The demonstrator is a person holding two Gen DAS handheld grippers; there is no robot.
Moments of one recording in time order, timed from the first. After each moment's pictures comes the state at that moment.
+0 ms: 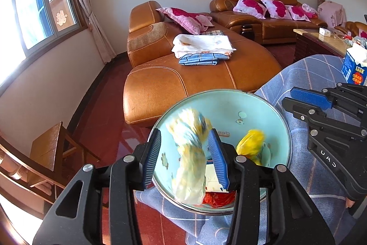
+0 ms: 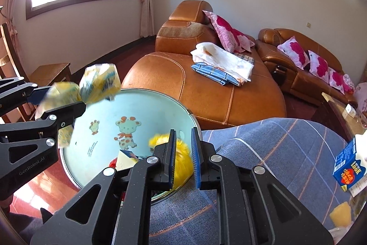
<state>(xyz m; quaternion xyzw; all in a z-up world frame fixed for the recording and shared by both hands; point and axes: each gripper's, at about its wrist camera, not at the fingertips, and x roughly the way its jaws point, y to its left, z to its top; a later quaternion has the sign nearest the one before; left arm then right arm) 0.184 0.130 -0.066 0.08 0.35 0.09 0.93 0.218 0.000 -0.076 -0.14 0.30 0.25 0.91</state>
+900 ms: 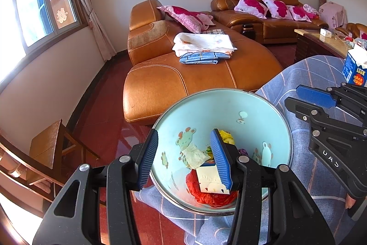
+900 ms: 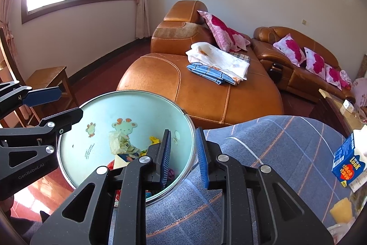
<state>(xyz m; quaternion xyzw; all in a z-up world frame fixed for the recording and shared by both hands) 0.186 0.131 -0.069 0.07 0.35 0.10 0.93 0.215 -0.005 -0.077 -0.13 0.30 0.24 0.92</state>
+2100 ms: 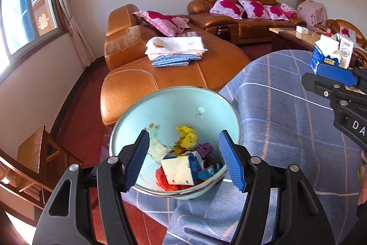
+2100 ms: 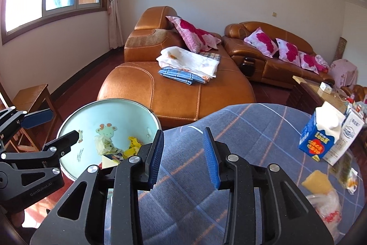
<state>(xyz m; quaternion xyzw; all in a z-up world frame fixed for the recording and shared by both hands) 0.154 0.074 -0.069 0.08 0.34 0.01 0.94 0.171 -0.074 -0.040 -0.08 0.29 0.14 0.94</state>
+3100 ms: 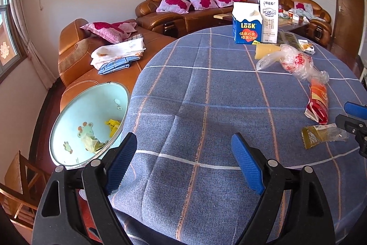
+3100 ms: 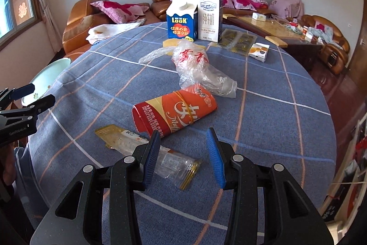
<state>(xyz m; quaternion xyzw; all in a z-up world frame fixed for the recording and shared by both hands) 0.096 -0.046 -0.091 0.13 0.35 -0.11 0.92 0.018 -0.271 -0.097 0.02 0.39 -0.02 0.92</state>
